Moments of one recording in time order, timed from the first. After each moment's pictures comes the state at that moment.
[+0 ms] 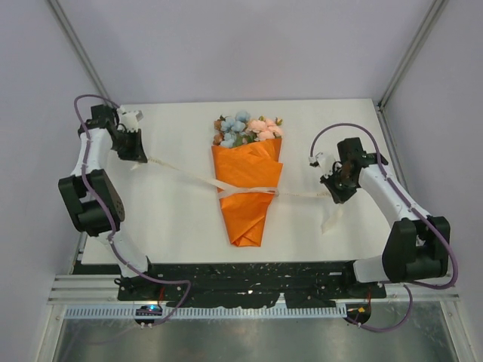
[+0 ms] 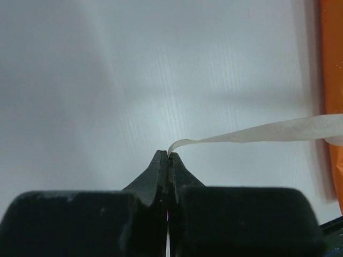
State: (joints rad) left arm 0.26 1.85 1.58 -0.88 0.45 0.31; right arm 0.11 1.38 1.04 -0.92 -0.12 -0.59
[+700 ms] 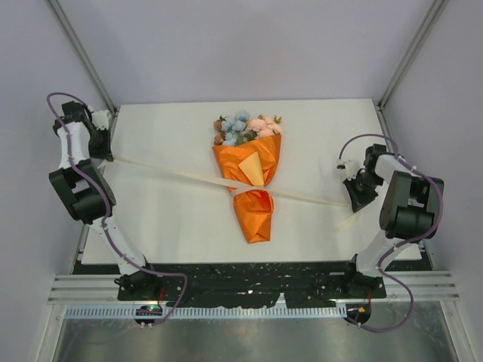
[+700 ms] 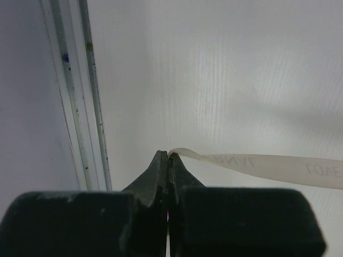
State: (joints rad) left arm 0.43 2.04 1.85 -0.95 0.20 0.37; right arm -0.23 1.72 1.03 -0.82 -0.12 -0.66
